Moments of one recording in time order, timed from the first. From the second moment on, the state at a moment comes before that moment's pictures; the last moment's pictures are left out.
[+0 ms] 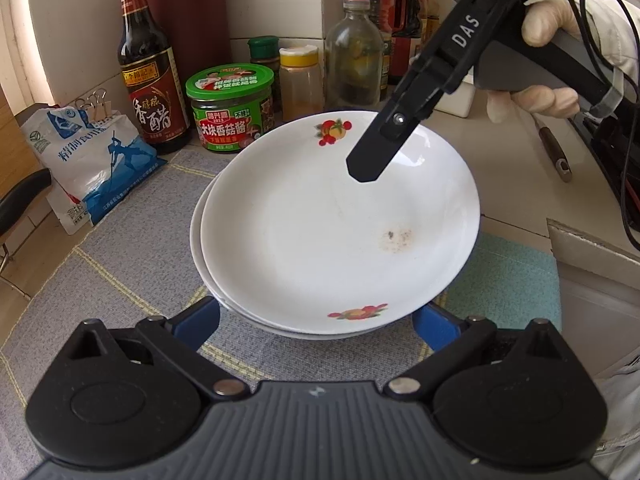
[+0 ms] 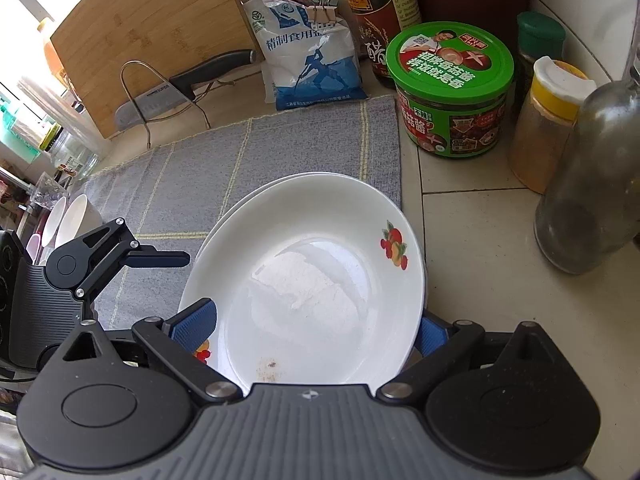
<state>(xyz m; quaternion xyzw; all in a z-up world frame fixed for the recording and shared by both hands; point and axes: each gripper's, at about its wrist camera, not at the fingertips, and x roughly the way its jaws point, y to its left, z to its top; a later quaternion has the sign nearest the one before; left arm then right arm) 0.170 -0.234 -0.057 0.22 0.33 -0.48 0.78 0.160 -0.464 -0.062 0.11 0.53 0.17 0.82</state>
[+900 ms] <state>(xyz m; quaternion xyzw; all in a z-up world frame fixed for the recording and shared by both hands) 0.156 -0.216 -0.032 0.19 0.30 -0.46 0.82 0.122 -0.440 -0.040 0.02 0.47 0.10 0.88</state>
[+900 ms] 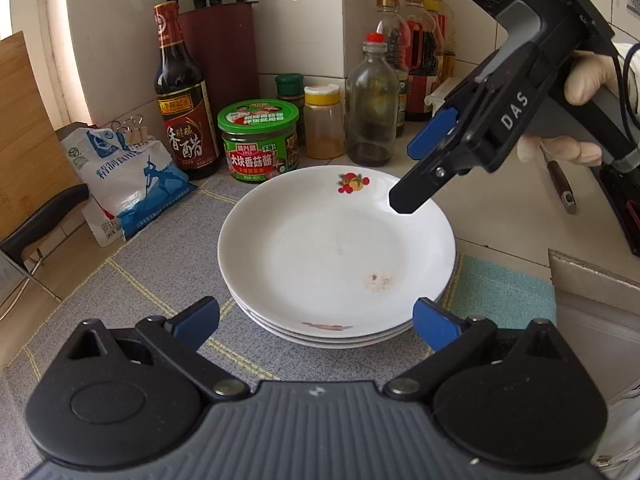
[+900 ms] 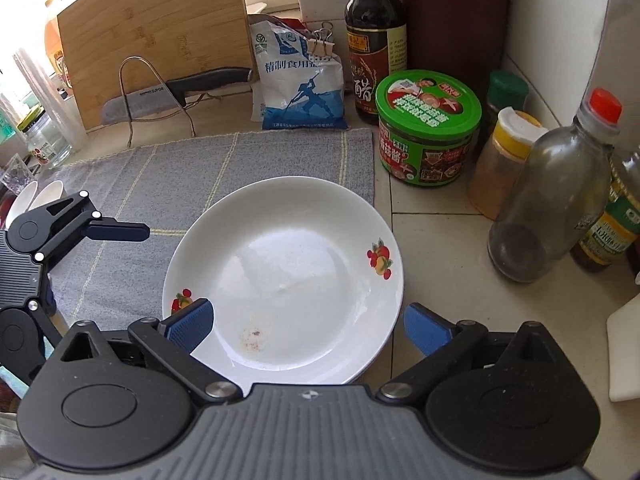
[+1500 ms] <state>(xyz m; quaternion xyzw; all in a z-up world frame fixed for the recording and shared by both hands) 0.113 -0.143 0.001 0.11 0.32 -0.30 0.89 0.100 -0.360 -0.026 -0.08 0.32 0.14 0.93</state>
